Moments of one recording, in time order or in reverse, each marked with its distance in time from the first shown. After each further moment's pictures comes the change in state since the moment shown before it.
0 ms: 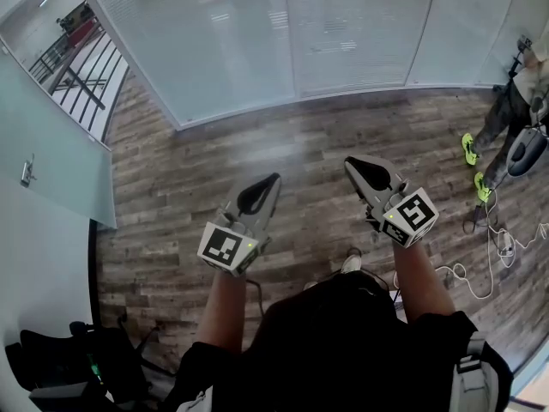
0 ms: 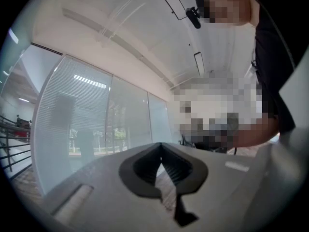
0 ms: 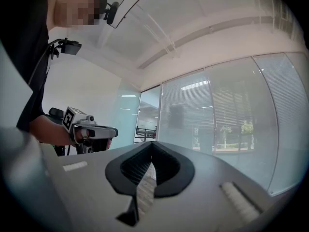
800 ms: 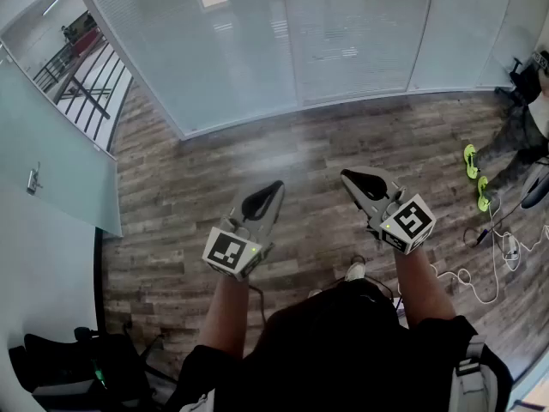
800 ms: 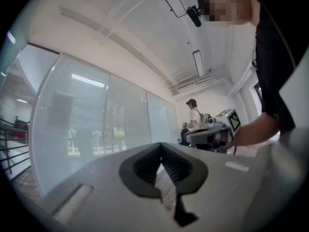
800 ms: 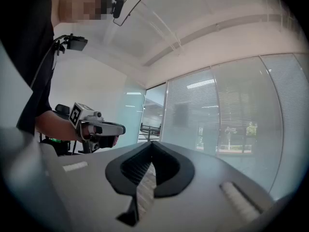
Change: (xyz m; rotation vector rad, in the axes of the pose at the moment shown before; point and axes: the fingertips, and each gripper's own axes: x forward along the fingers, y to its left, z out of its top) left arm 0.012 -0.003 -0.003 0.008 0.022 -0.014; right arm 0.000 0.006 -0.005 -0.048 0.025 0.059
